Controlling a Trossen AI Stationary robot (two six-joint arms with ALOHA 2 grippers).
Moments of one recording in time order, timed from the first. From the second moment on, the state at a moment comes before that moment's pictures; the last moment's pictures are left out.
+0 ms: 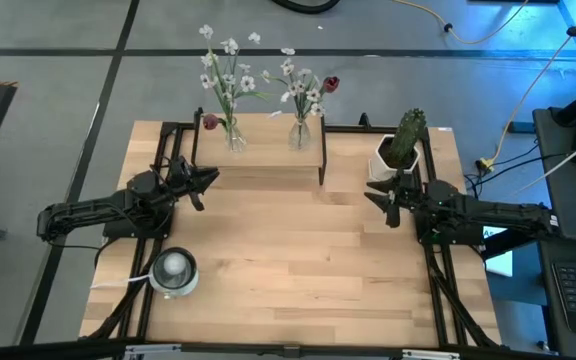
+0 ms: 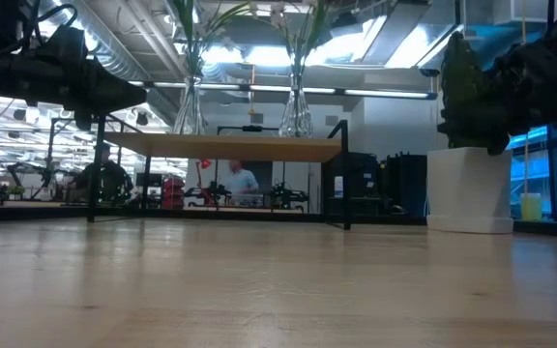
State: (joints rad) left arm 0.26 0.07 0.01 0.11 -0.24 -0.25; right arm -0.14 0.15 0.01 0.05 0.16 0.28
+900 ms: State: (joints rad) left arm 0.26 0.07 0.01 0.11 -0.24 -0.25; right arm -0.14 0.16 0.01 0.05 0.16 0.28
